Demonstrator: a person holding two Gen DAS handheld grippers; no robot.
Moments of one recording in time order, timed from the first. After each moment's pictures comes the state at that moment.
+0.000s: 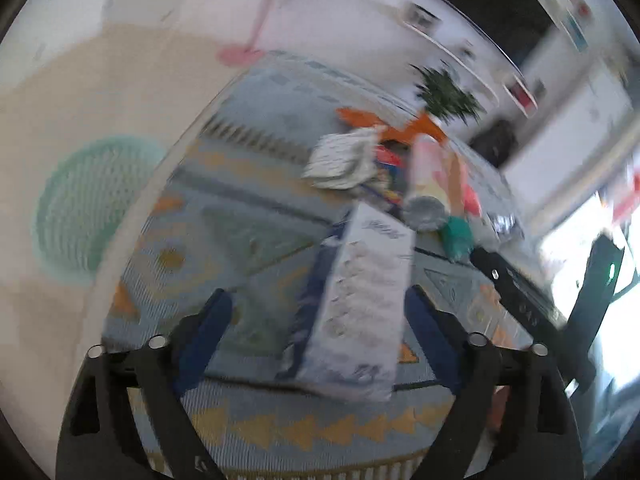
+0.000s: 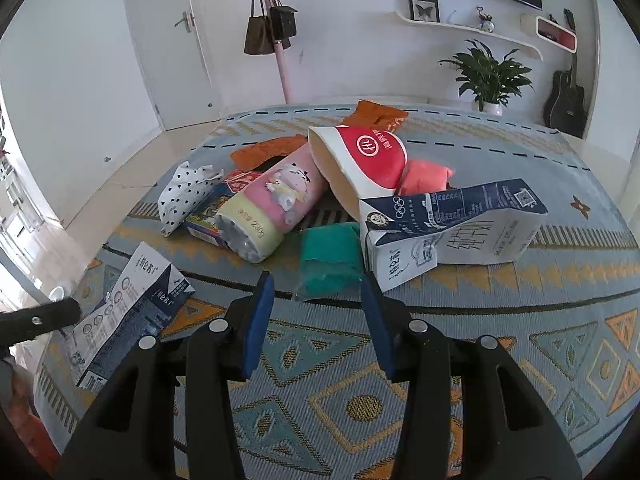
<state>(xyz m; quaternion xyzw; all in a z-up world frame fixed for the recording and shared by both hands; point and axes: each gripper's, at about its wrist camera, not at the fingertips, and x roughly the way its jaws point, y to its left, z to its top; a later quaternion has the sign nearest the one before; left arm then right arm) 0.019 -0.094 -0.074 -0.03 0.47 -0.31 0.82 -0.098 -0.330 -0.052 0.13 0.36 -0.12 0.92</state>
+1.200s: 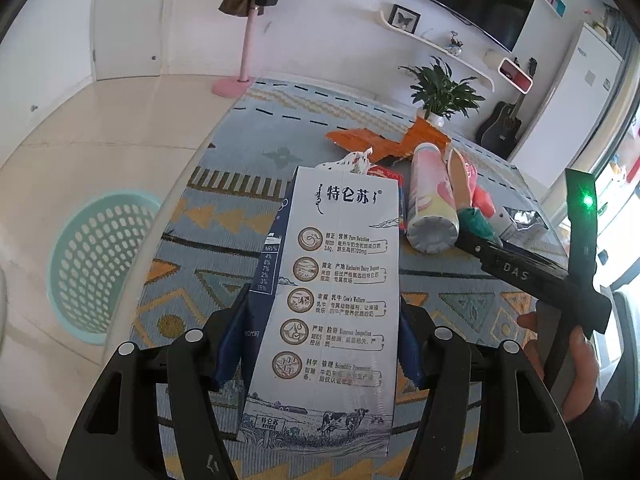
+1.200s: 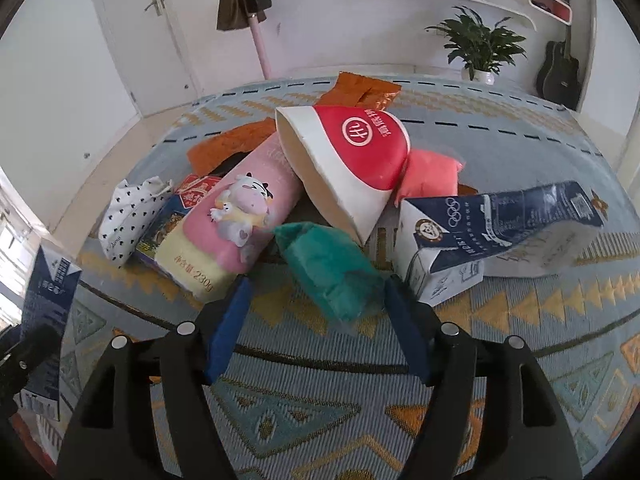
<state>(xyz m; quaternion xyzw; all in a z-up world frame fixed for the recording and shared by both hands) 0.036 -0.108 -0.072 0.01 0.43 -0.30 0.85 -0.040 -0.362 -0.067 0.16 0.41 -0.14 0.89</state>
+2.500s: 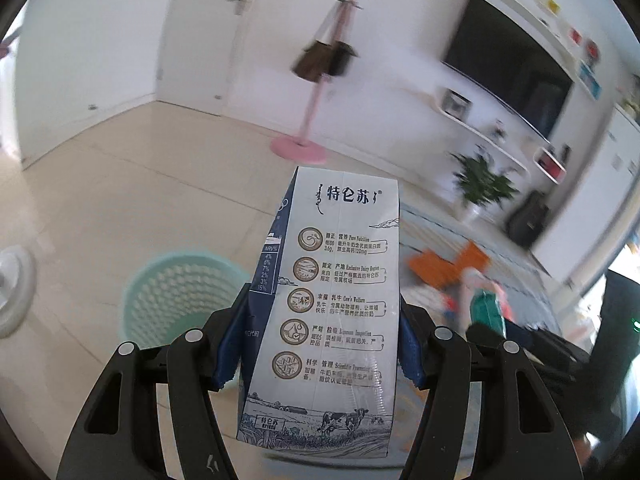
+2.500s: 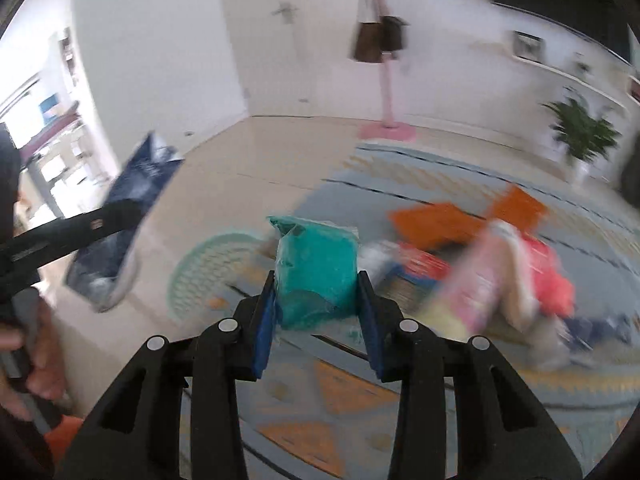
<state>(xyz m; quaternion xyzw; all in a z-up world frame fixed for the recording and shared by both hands) 0.091 0.017 0.013 -0.08 0.35 -0.21 0.91 -0.014 -0.216 0.033 0.08 0.35 0.05 0.93</state>
